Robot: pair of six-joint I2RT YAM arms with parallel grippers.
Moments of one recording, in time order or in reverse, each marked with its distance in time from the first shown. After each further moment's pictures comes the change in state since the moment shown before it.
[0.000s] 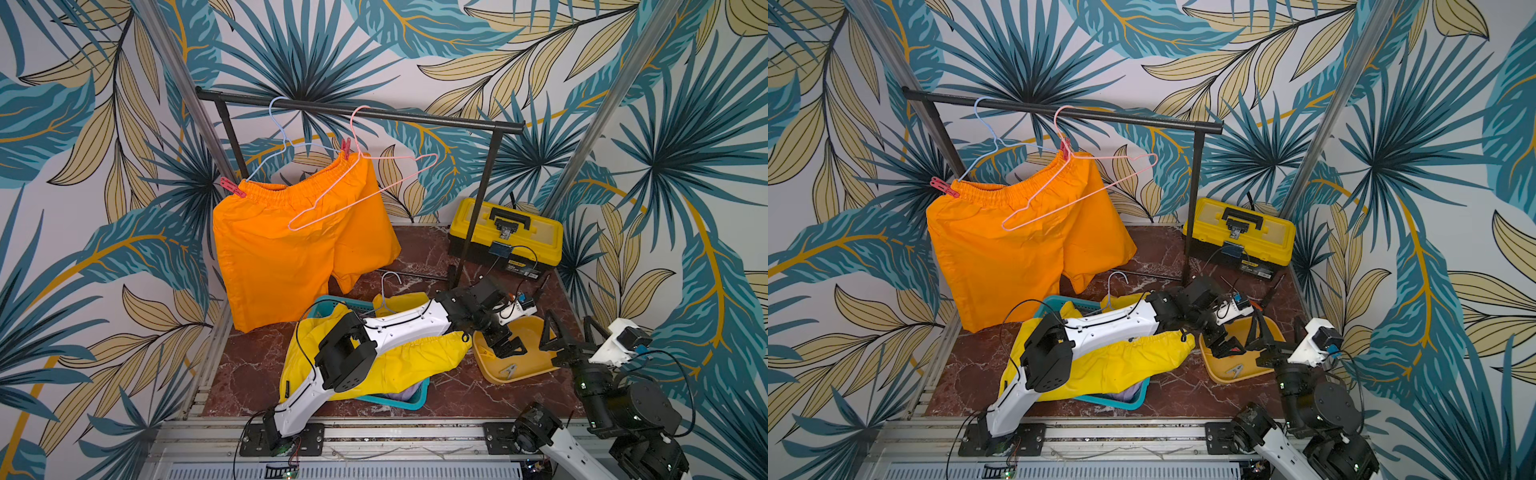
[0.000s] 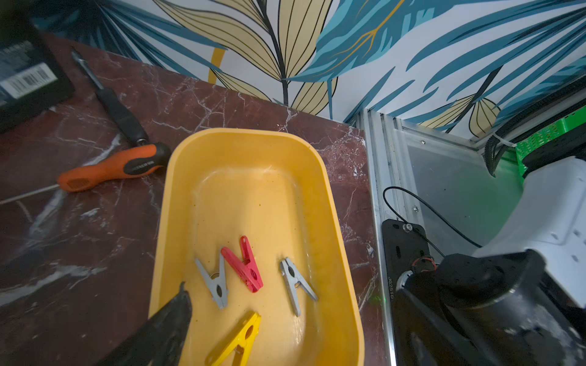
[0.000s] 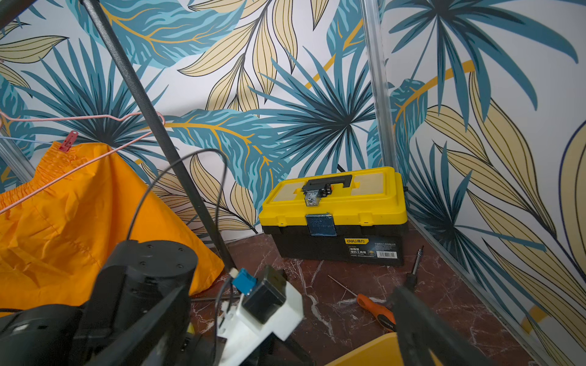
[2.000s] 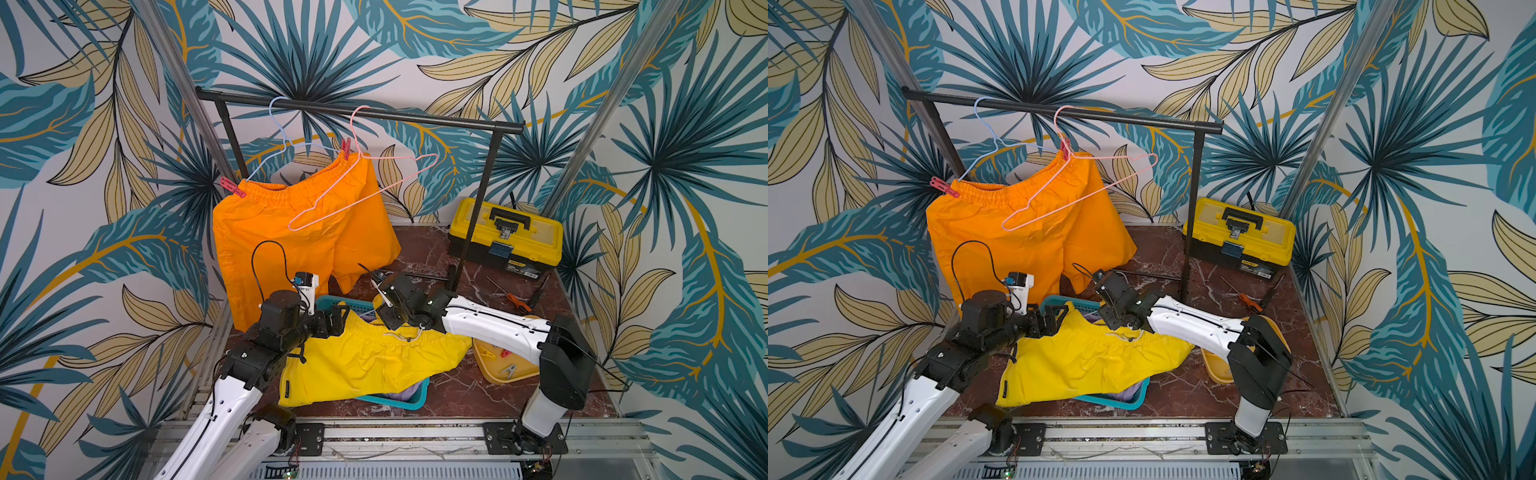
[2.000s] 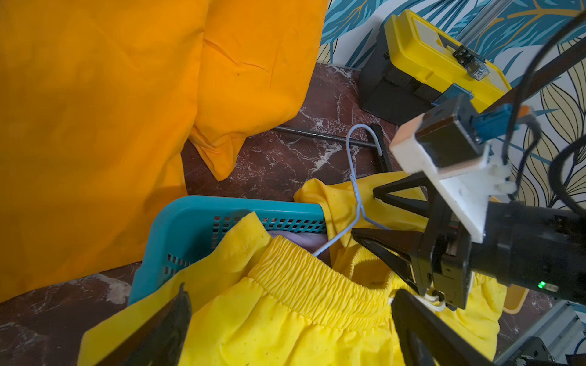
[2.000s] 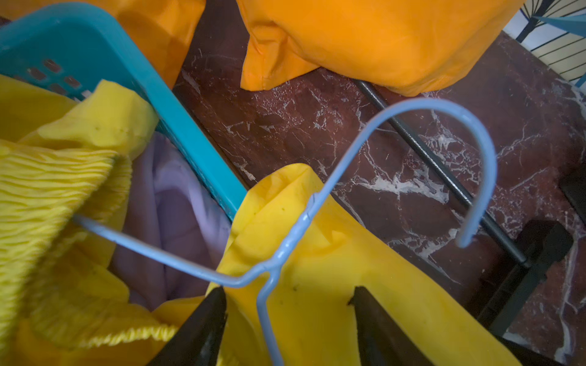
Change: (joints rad) left arm 0.773 -1.444 -1.198 -0.169 -0.286 -0.372; right arm 0.240 1.697 0.622 0.045 -0.451 -0.122
